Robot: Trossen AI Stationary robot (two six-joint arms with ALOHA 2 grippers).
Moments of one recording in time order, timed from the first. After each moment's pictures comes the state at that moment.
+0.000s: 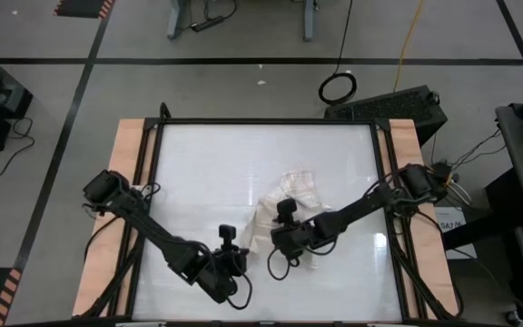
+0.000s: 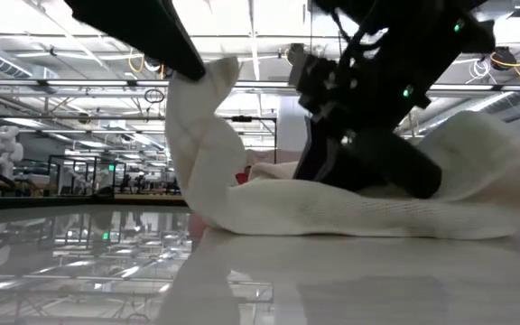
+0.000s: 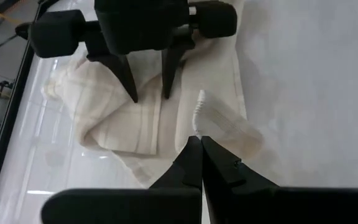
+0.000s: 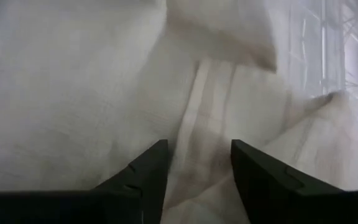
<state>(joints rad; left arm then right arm) -0.65 1.81 1.30 -0.58 -0.71 -0.28 0.35 1.90 1.07 -0.19 0.52 -0.12</state>
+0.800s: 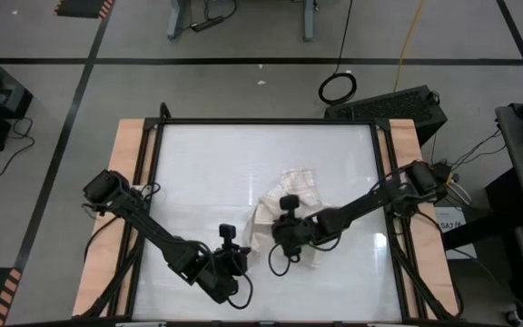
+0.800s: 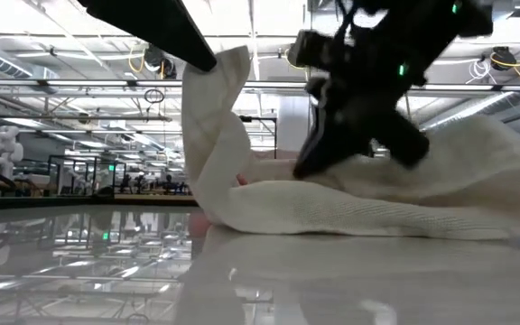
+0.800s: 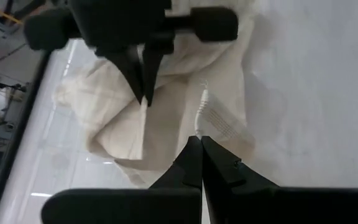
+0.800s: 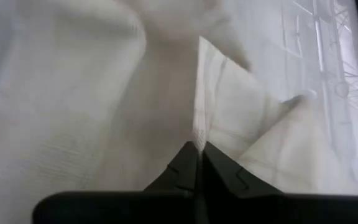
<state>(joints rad) -0.65 1.81 1.30 -0.54 -0.77 -0.28 0.34 1.81 1.06 -0.21 0.52 -0.03</state>
